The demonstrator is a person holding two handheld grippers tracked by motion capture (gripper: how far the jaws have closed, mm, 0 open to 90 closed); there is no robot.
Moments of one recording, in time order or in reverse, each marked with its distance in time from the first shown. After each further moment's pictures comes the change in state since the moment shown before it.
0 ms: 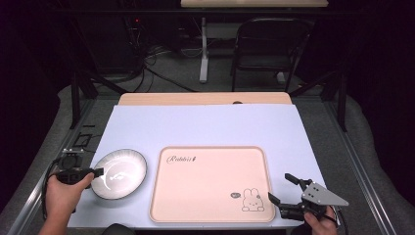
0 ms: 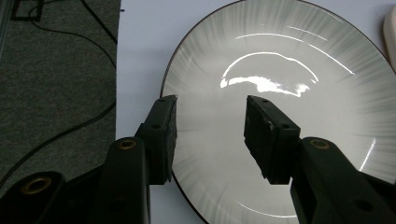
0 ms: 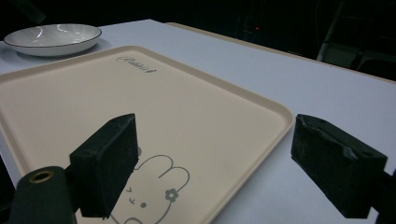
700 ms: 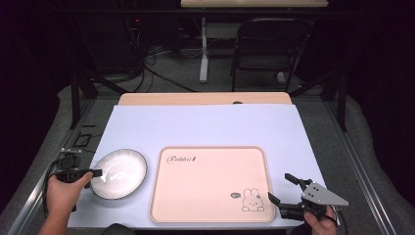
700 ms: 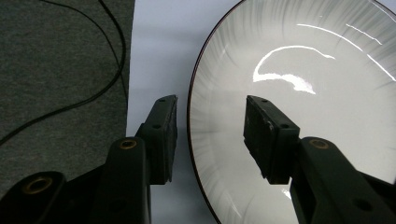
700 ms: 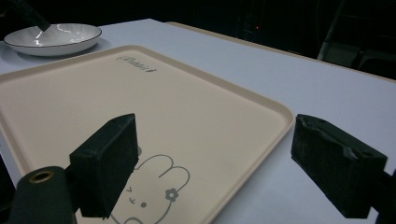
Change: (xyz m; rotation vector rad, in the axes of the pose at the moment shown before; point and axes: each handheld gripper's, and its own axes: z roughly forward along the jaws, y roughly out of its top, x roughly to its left) left arm 0.019 0.000 0.020 0.053 -0.023 -0.094; right arm 0.000 0.000 0.000 0.001 0.002 0.002
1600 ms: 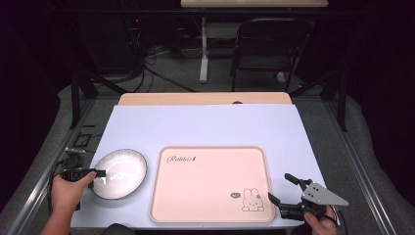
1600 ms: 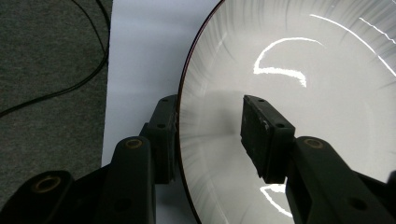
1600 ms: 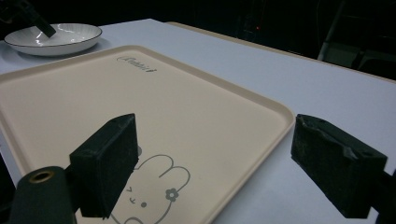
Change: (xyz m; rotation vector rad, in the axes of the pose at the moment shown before) left arm 0.001 0.003 0.015 0.047 -0.042 -0.033; right arm 0.000 0.000 0.000 0.000 0.001 -0.003
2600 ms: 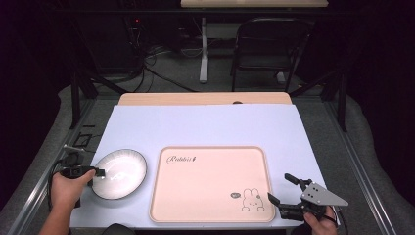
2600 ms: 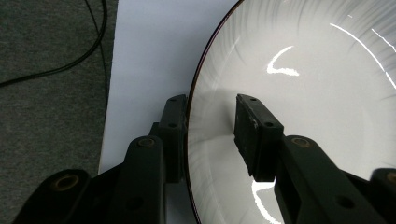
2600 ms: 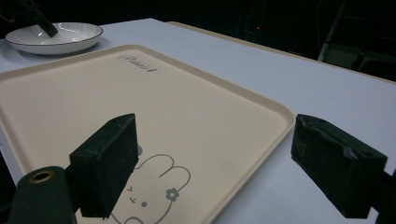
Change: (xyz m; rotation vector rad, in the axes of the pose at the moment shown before) left arm 0.006 0.008 0.003 0.053 -0.025 -0.084; right arm 0.001 0.000 0.000 -0.002 0.002 -0.006
